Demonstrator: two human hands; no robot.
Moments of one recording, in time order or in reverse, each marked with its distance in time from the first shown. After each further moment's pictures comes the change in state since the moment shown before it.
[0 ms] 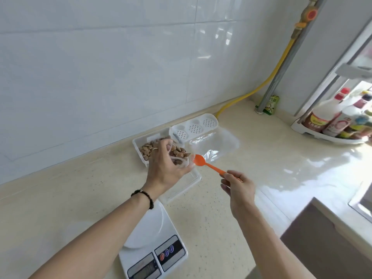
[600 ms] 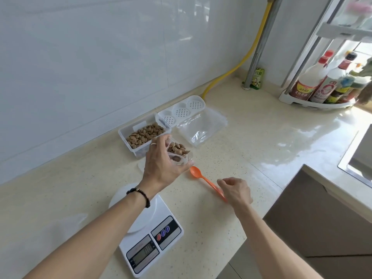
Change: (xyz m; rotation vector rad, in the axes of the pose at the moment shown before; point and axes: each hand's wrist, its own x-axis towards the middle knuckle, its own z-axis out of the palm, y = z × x) left_hand -0.035 0.012 0.019 0.090 -0.129 0.063; right_hand 0.001 0.058 -0.055 -0.775 0.042 0.011
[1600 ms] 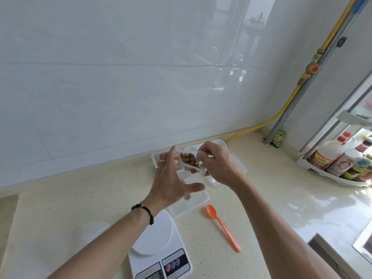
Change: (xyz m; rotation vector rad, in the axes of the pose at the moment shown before) left_hand -0.005 0.007 -0.087 -0.212 0.084 -0.063; right_hand -0.097 -0.229 -0.023 -0.160 -0.302 -0.928
